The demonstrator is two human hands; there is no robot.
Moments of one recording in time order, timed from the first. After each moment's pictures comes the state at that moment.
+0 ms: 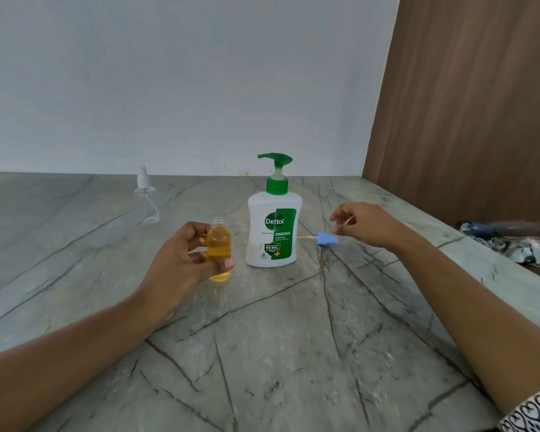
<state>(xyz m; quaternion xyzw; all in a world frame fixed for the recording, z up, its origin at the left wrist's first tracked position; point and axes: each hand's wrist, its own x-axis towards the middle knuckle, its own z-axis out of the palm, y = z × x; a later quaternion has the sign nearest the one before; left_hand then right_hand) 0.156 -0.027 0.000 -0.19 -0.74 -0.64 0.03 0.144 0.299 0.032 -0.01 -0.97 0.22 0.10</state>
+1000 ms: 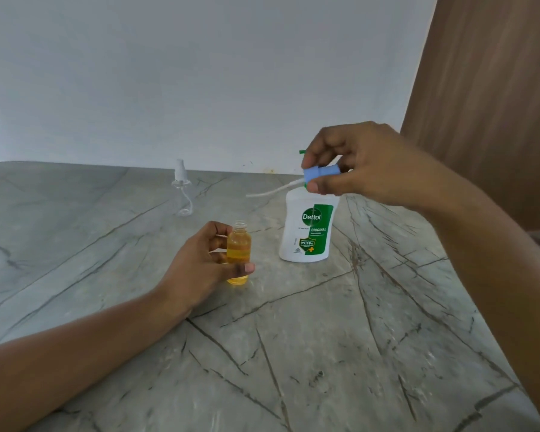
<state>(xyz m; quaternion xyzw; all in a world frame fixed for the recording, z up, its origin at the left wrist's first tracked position) 0.168 -0.050 -0.004 -0.18 -0.76 -0.62 0.01 0.223 0.175 0.139 0.19 -0.93 0.28 0.17</state>
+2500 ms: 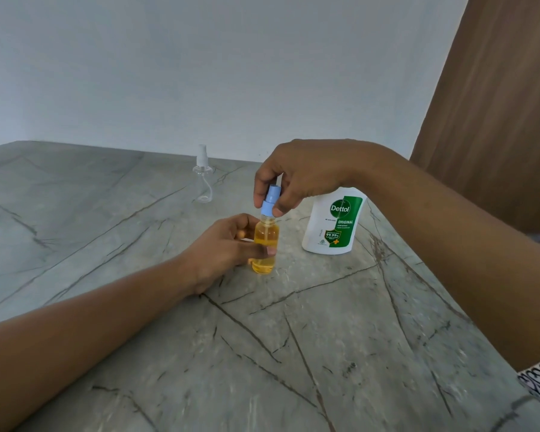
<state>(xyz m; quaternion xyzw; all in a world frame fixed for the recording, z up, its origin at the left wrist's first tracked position) 0.152 -0.066 0.005 -0.19 -0.75 -0.62 -0.10 0.155 0.090 0.134 0.27 -0.96 0.09 -0.07</state>
